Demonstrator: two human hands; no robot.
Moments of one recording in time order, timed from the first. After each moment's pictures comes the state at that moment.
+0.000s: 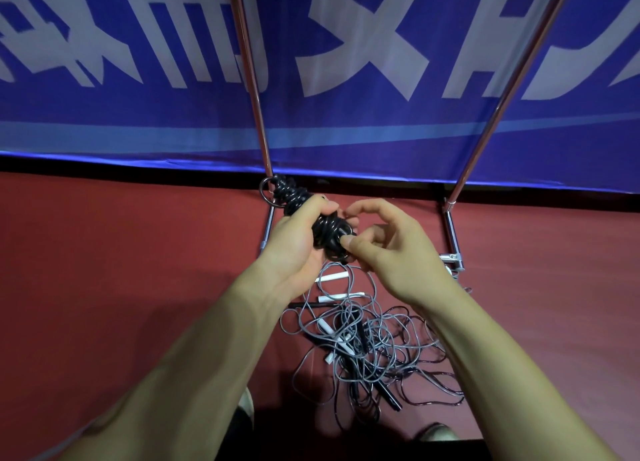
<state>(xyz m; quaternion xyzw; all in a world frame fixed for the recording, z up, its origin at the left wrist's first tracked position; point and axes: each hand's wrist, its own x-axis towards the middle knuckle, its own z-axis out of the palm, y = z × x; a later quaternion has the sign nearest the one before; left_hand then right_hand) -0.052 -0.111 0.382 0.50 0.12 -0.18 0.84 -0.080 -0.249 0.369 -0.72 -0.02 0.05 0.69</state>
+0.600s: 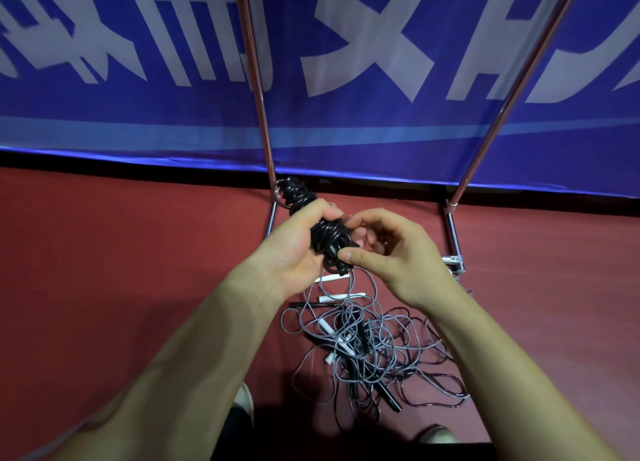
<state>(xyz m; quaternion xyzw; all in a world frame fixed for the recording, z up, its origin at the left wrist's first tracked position) -0.055 -0.100 0.393 0.49 0.17 -0.27 0.81 -0.078 -0.255 0.358 -0.75 -0.10 0.03 0.65</state>
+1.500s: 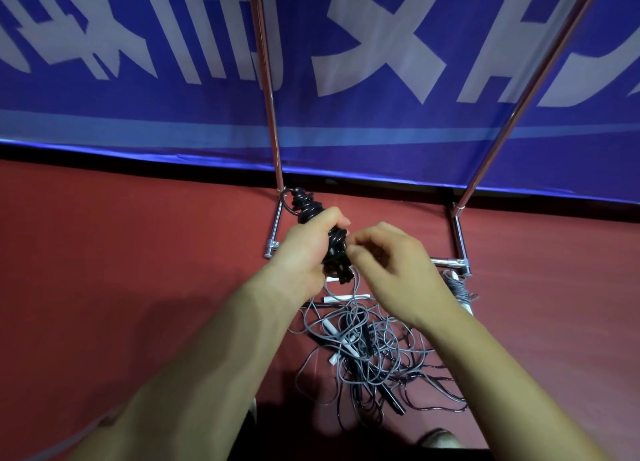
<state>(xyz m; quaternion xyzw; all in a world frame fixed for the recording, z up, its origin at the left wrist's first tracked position) -0.049 -0.104 0.374 0.56 0.26 -0.21 0.76 -0.089 -0.237 0.364 -0.88 -0.11 -0.03 0.46</state>
